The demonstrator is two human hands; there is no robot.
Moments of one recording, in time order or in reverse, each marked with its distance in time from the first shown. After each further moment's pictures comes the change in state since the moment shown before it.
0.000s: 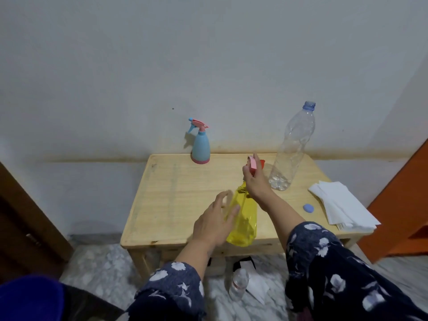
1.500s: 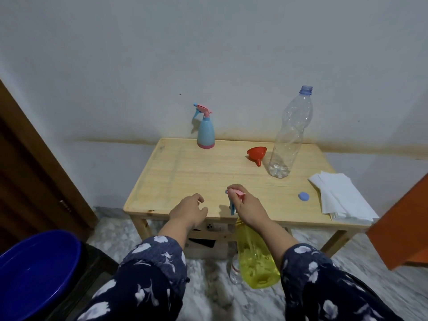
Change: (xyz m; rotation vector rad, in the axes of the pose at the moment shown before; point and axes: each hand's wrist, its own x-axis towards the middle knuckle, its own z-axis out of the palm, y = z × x) left_hand -0.037 0.002 0.002 0.284 -0.033 -0.338; right_hand -0.070 0.076 -0.030 -0.231 -0.332 -0.116
